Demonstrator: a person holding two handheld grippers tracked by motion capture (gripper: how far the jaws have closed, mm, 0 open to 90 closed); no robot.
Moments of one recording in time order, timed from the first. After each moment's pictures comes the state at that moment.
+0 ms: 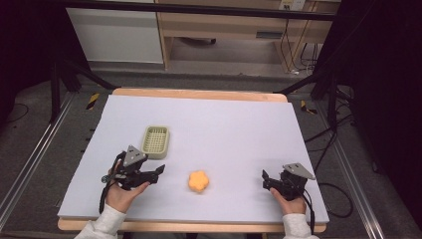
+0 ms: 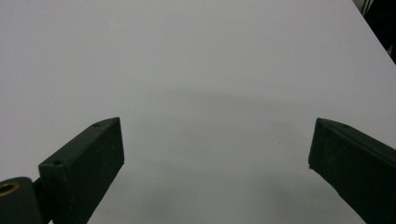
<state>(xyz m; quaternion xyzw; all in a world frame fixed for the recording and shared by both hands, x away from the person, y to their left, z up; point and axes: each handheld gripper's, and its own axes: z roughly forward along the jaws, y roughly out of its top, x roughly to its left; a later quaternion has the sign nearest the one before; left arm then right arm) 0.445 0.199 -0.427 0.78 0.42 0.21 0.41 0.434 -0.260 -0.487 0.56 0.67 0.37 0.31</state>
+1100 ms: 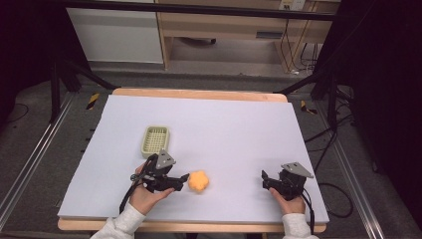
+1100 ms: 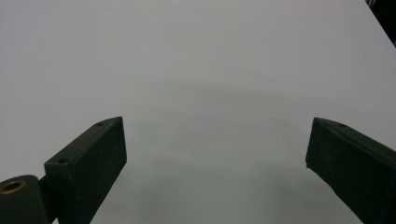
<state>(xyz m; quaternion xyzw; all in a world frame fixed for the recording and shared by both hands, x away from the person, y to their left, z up) 0.445 0.136 -0.434 0.84 0.36 0.18 0.38 0.437 -0.259 -0.487 0.56 0.68 0.36 0.31</state>
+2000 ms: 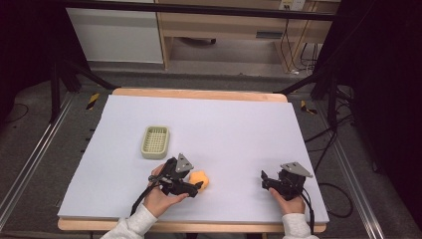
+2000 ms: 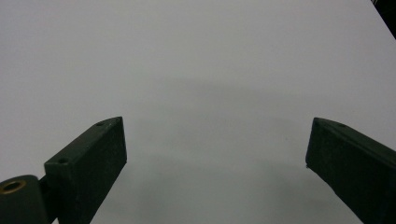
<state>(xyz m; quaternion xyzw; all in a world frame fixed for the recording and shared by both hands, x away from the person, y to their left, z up) 0.444 0.096 -0.445 0.86 0.32 0.15 0.36 0.438 -0.258 -0.488 0.56 0.68 0.36 0.30</state>
